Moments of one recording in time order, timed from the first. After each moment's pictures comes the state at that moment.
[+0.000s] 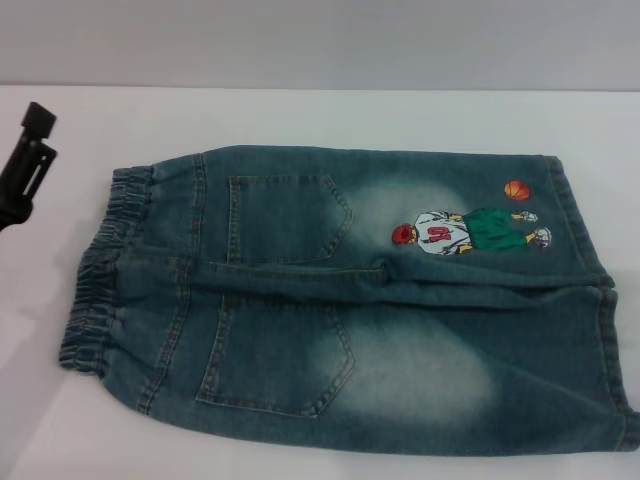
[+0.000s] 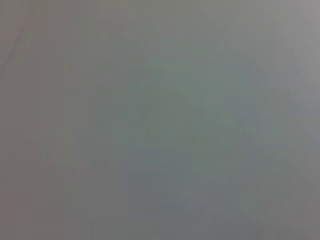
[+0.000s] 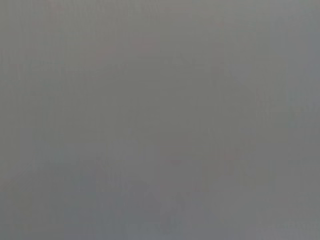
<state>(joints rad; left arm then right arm) -0.34 -2.08 1.30 0.00 0.32 1.74 -0.58 0.35 2.09 -1.07 0.12 -0.26 -1.60 0.44</state>
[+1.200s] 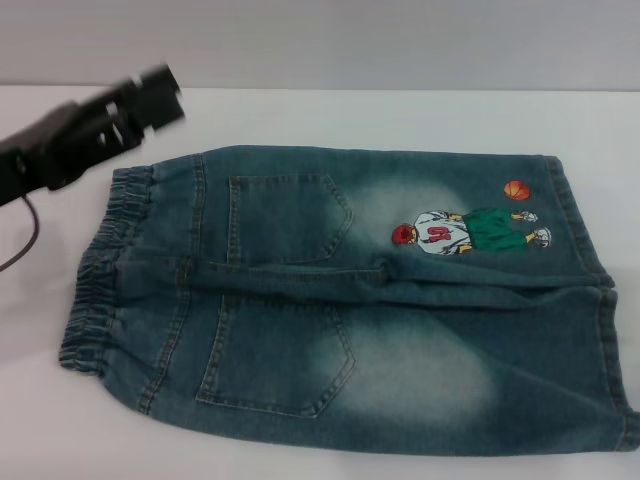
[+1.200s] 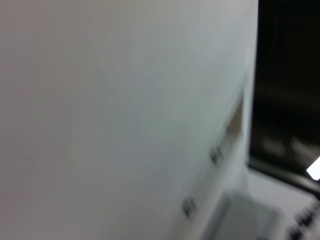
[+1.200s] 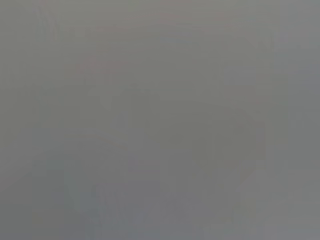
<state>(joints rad) -0.41 -1.85 1.36 0.45 0.86 1.76 -1.51 0.35 2.09 -1.08 0.11 -0.28 -1.55 0.49</state>
